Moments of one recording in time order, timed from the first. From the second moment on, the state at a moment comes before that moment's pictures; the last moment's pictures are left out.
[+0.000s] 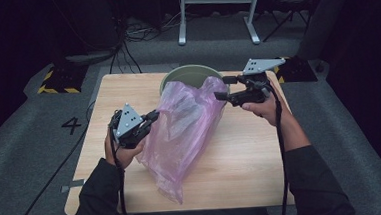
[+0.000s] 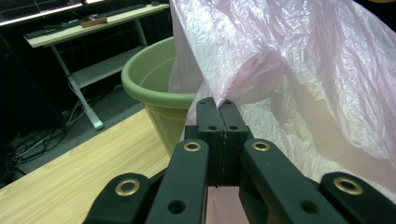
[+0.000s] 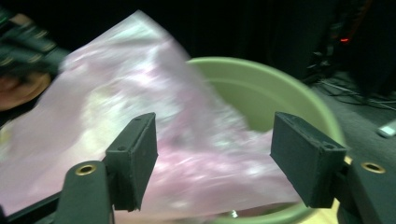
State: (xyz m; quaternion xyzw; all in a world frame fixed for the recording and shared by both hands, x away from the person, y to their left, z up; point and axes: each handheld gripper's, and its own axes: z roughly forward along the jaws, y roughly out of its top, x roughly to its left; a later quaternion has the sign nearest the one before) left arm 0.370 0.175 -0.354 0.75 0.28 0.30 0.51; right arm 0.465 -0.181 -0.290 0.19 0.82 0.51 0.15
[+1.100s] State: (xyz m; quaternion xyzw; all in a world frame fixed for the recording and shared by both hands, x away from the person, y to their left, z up) left arm 0.396 0.175 -0.344 0.77 0.30 0.28 0.49; right arm 0.510 -0.140 -0.300 0.24 0.85 0.43 0.18
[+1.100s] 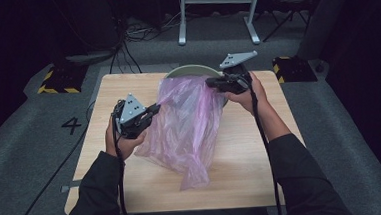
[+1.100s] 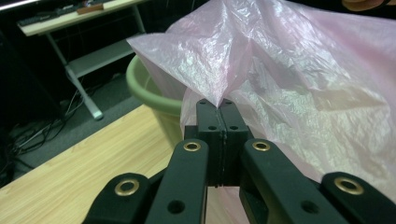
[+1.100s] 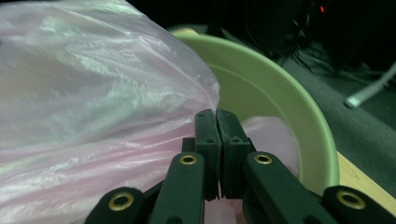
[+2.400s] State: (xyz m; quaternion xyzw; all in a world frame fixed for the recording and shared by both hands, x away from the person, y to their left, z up) left arm 0.363 0.165 -0.390 0.79 0.26 0.22 0.50; right arm 0.404 -0.207 -0.310 0.14 0.83 0.51 0.19
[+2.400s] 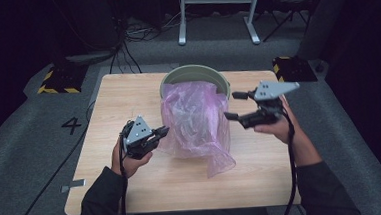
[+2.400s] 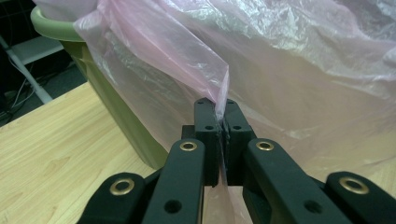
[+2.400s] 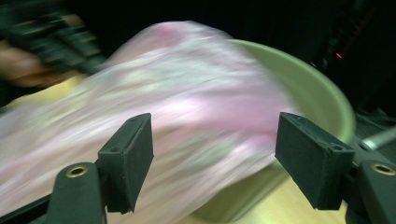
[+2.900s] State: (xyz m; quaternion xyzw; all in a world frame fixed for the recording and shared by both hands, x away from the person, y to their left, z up) left arm 0.356 0.171 -0.390 0.79 0.26 0.23 0.50; right arm 0.300 -0.215 -0.355 0.10 0.83 0.53 0.18
